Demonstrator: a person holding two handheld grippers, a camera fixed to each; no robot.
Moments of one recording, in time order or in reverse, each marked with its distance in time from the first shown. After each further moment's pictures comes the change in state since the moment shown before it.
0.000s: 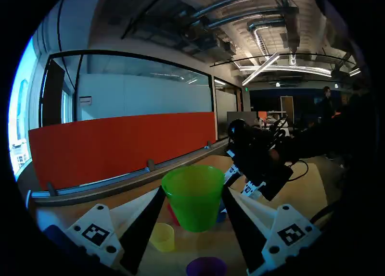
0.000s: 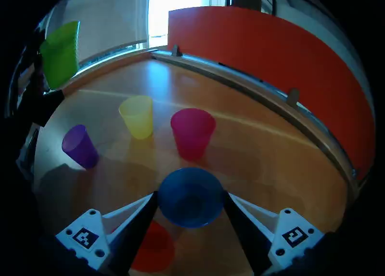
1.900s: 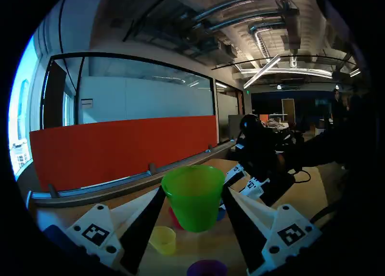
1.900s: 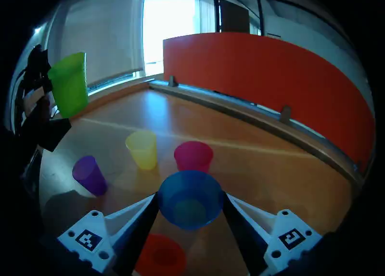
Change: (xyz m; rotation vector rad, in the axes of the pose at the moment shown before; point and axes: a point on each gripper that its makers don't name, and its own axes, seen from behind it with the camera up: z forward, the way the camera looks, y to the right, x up) left arm 0.010 -0.001 0.000 0.012 0.023 -0.001; right arm 0.046 -0.007 -0.019 -0.005 0.216 0.072
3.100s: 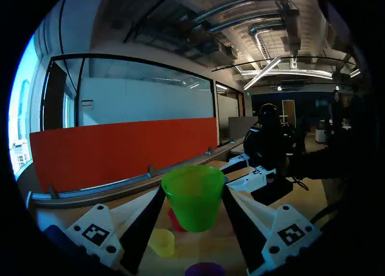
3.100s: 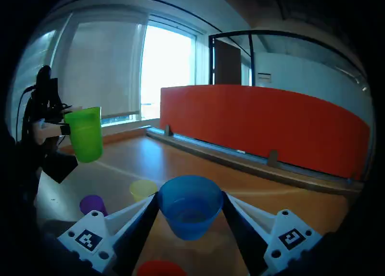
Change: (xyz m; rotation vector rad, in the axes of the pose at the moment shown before) left arm 0.007 0.003 0.002 0.003 0.012 -0.002; right arm 0.080 -0.001 -0.033 -0.052 0.332 -0.021
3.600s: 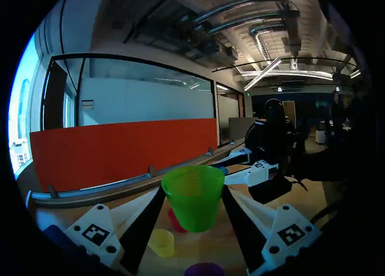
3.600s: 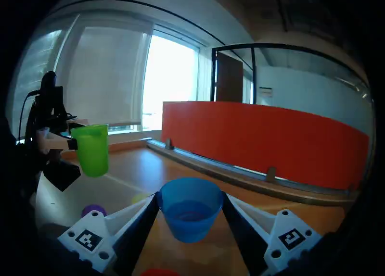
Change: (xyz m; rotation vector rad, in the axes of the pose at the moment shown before) left arm 0.001 -0.001 -0.001 0.001 0.002 -0.004; right arm 0.033 -0.004 -0.003 -0.001 0.090 -0.037
